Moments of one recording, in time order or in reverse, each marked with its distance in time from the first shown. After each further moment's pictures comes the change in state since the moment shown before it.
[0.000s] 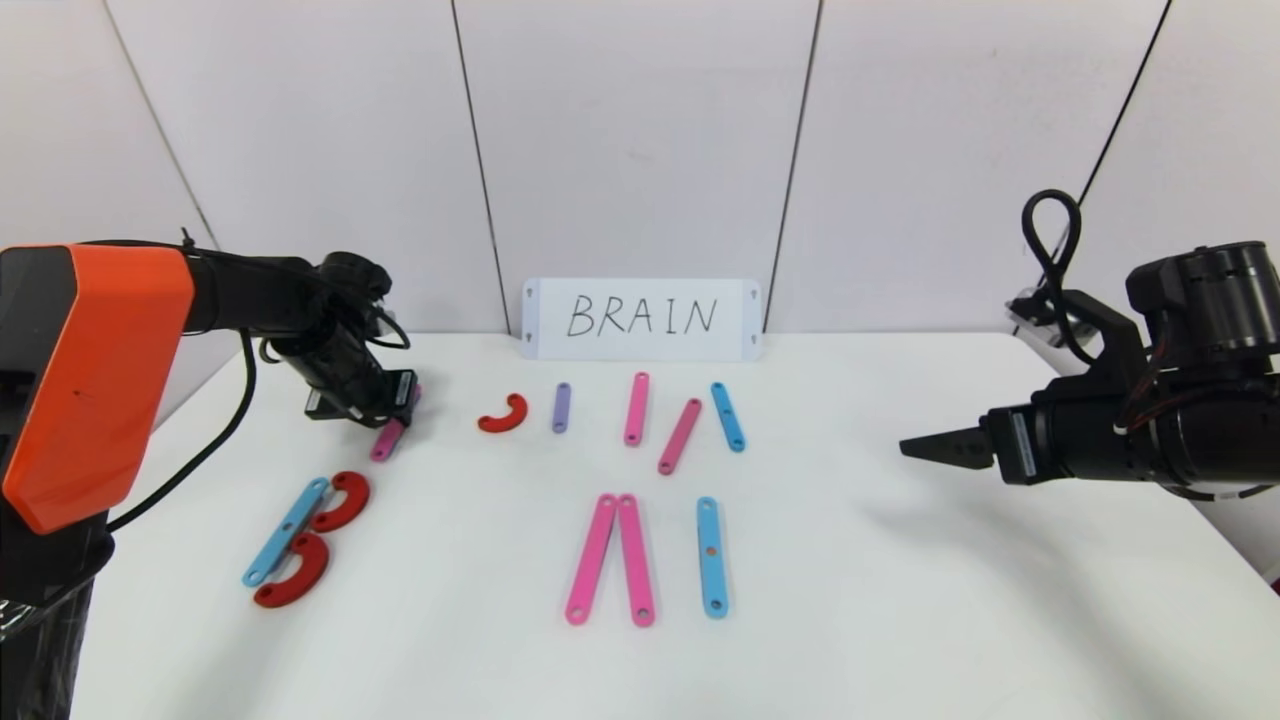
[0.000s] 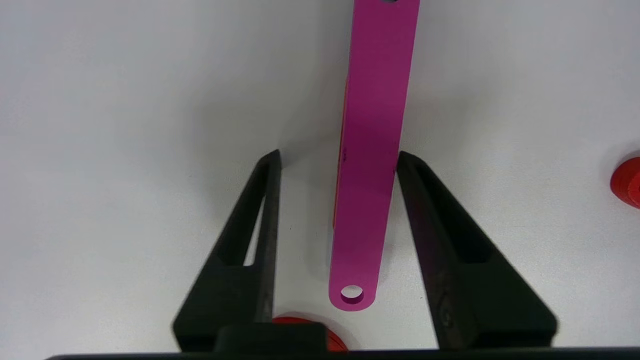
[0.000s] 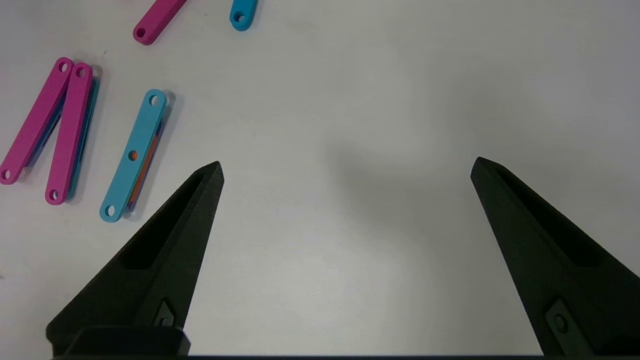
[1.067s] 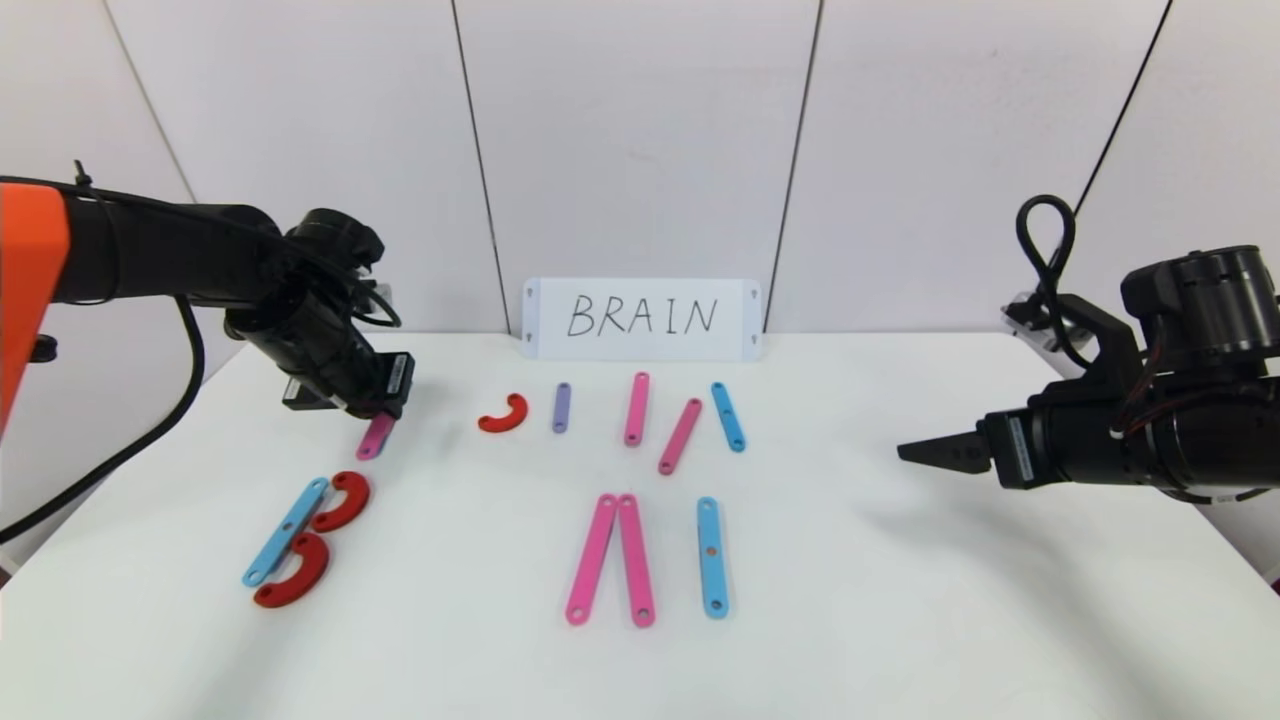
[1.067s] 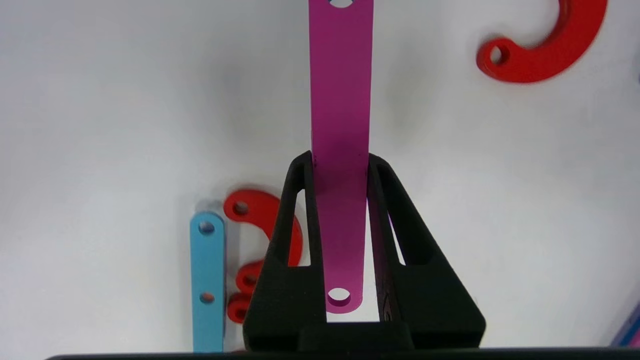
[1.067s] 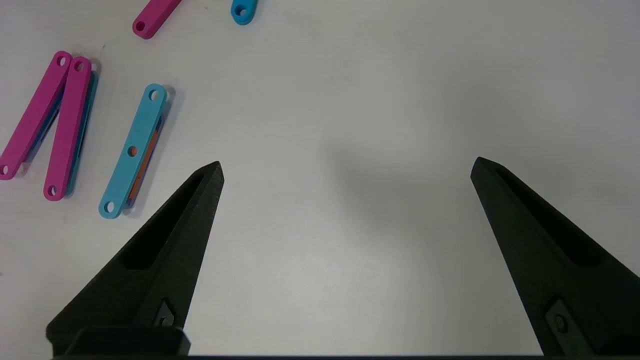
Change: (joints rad) left arm -0.082 -0.254 0.194 0.040 0.002 -0.038; right arm 0.006 0.003 0.006 0.000 -0.003 -0.002
